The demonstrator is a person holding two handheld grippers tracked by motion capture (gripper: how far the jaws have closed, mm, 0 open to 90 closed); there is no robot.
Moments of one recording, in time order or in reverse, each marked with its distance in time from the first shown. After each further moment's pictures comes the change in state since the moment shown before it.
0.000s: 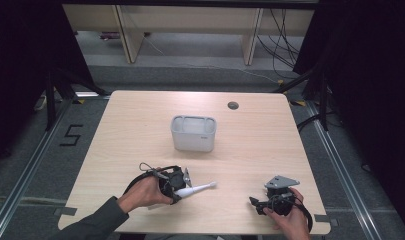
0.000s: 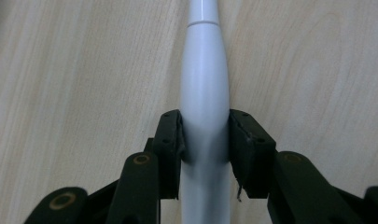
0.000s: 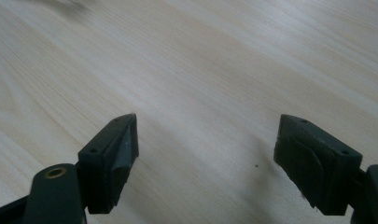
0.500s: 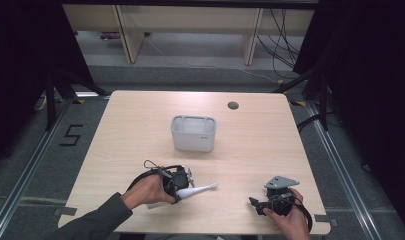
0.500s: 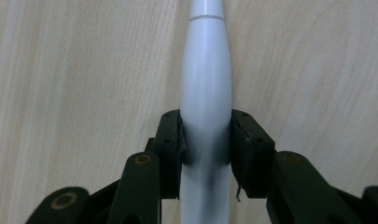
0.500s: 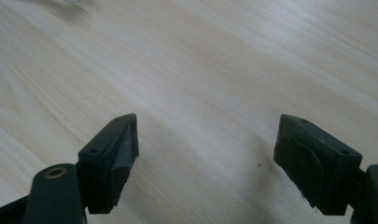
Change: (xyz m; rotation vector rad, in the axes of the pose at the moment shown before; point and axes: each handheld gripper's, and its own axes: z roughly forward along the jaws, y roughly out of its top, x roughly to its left) left arm 0.001 0.009 0.004 0.072 -0.014 0.018; right arm 0.000 0.001 0.000 0.014 0.008 -0.009
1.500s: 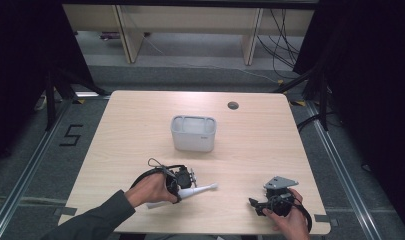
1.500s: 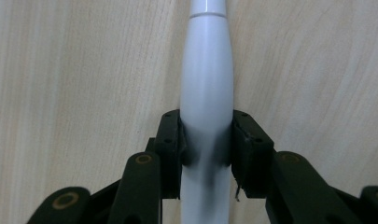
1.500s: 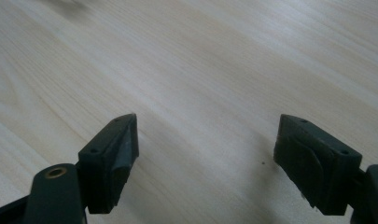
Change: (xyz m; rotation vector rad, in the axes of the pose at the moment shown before) left arm 0.000 0.008 0.001 0.050 -0.008 0.001; right arm 0.001 -0.001 0.001 0.004 0.003 0.003
